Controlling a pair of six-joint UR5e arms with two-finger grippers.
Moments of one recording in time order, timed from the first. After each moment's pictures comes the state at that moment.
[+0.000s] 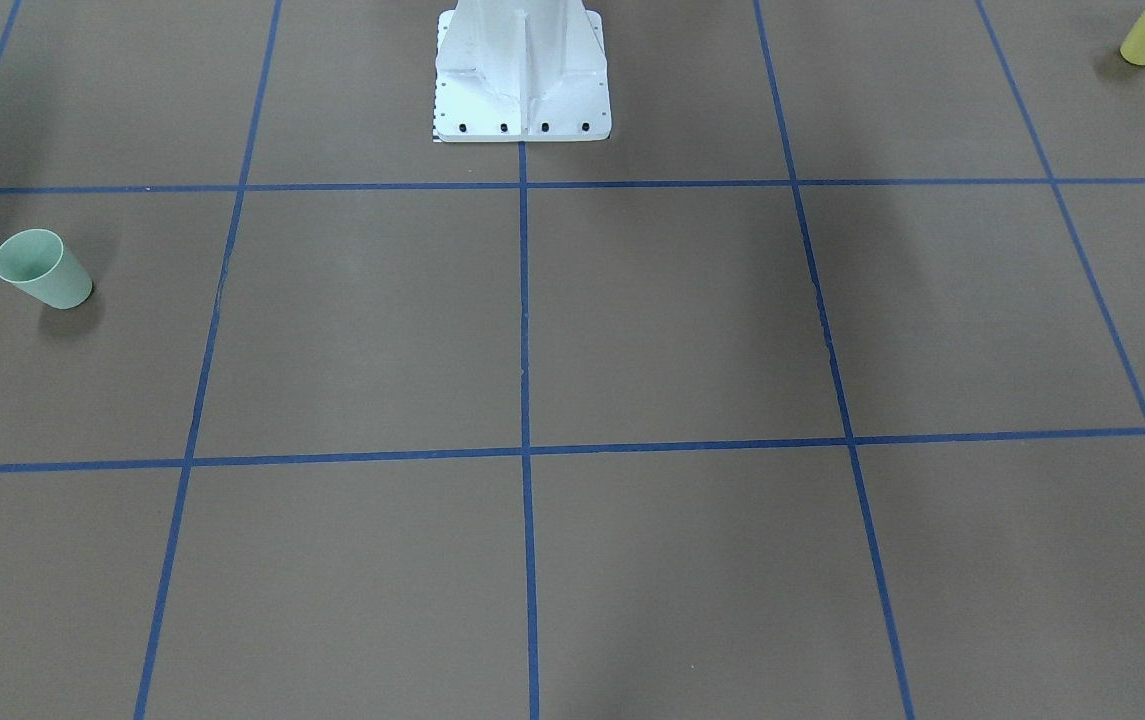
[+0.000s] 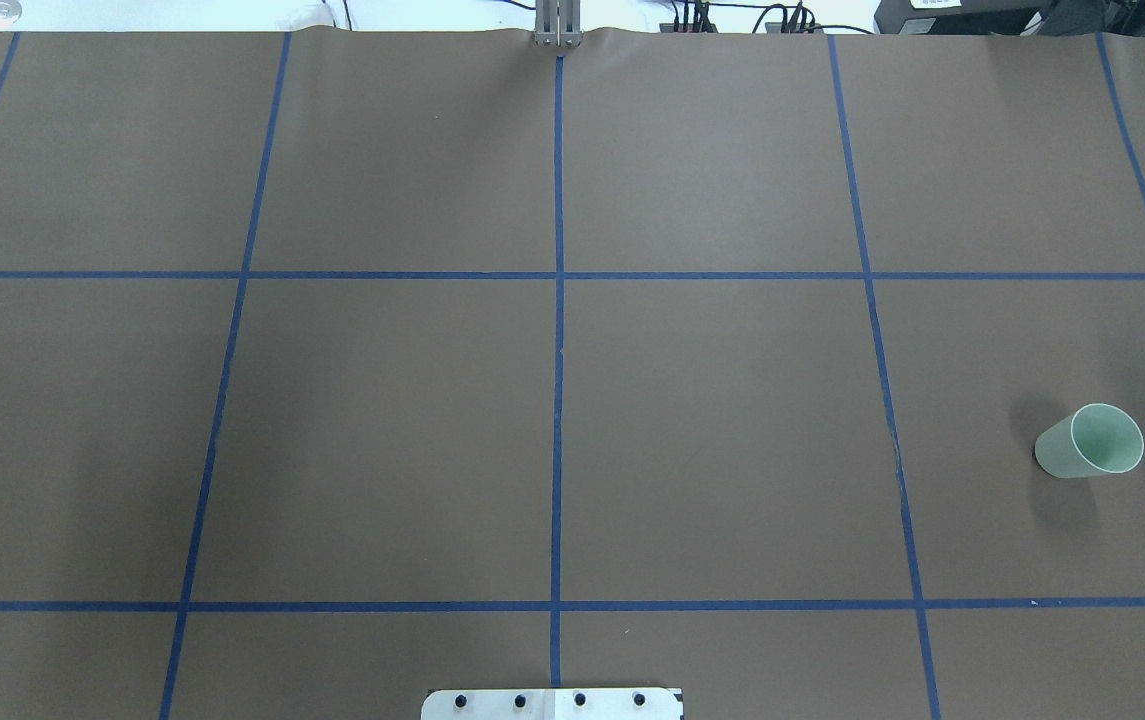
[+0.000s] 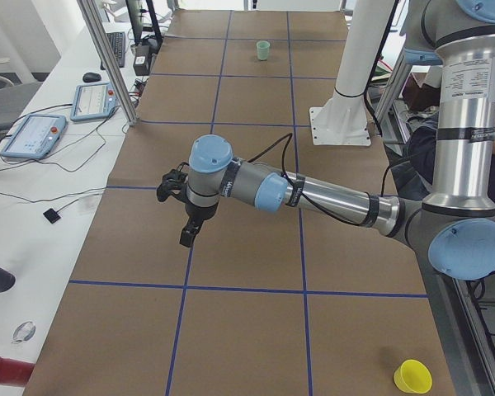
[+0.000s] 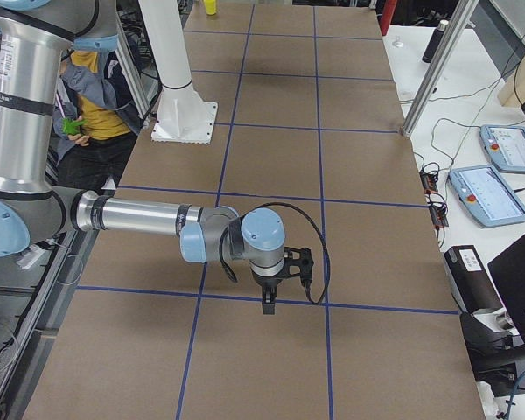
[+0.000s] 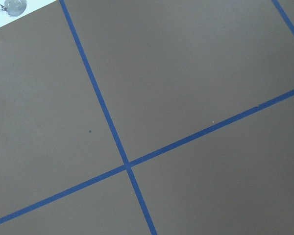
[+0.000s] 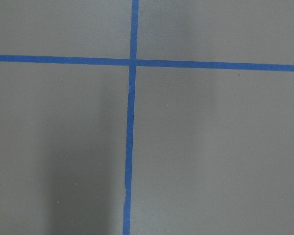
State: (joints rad) left arm -1.54 -1.55 -1.84 -1.71 -2.31 -0.01; right arm 1.57 -1.79 1.73 -1.40 2.31 0.07
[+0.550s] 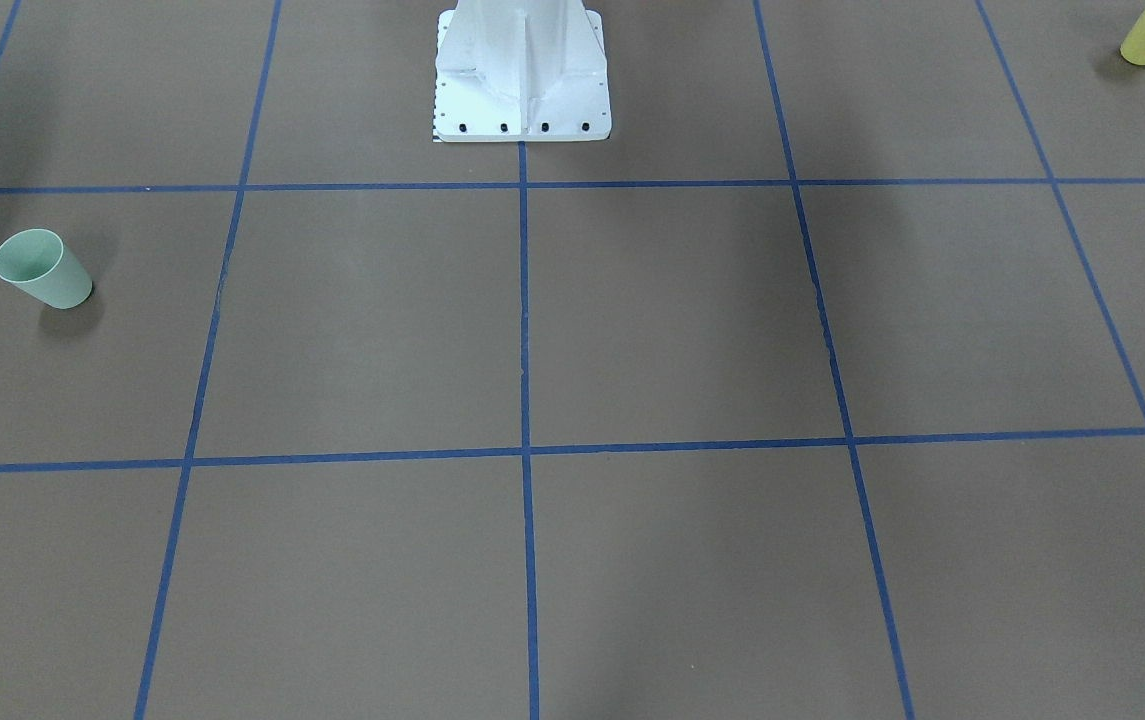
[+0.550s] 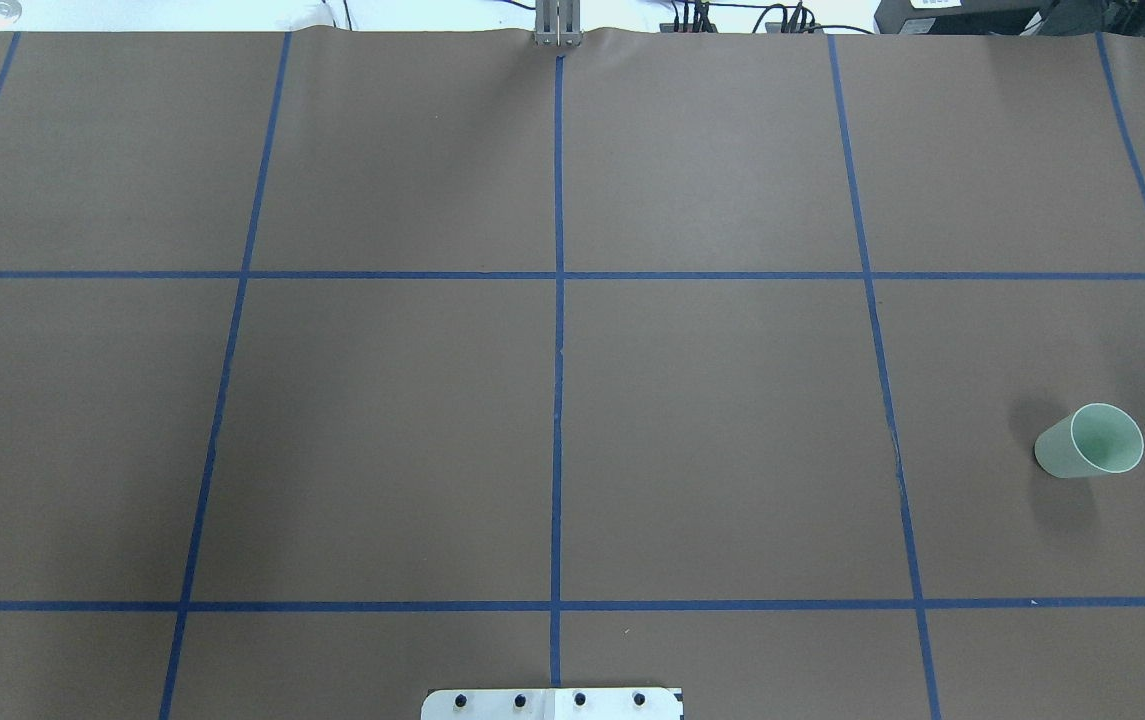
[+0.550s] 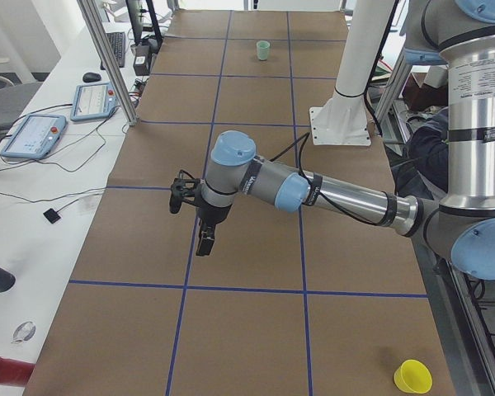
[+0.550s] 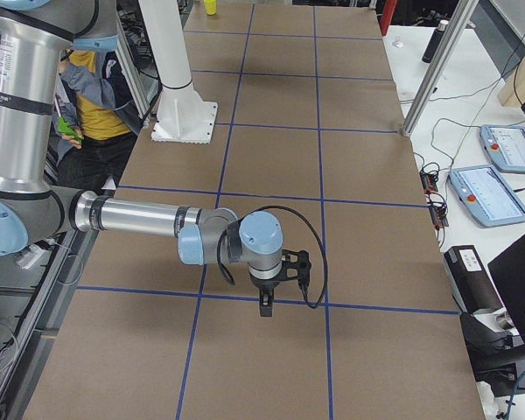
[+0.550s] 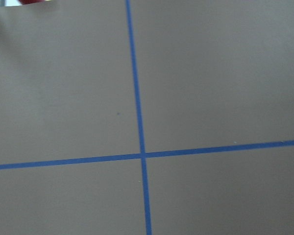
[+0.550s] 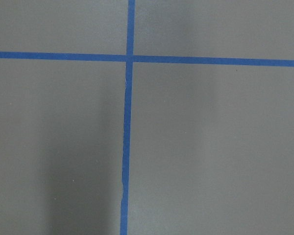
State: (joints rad) left arm -1.54 -1.43 -1.95 -1.77 -2.06 -0.47; right arm 1.57 -1.80 1.72 -1.40 2.31 0.06
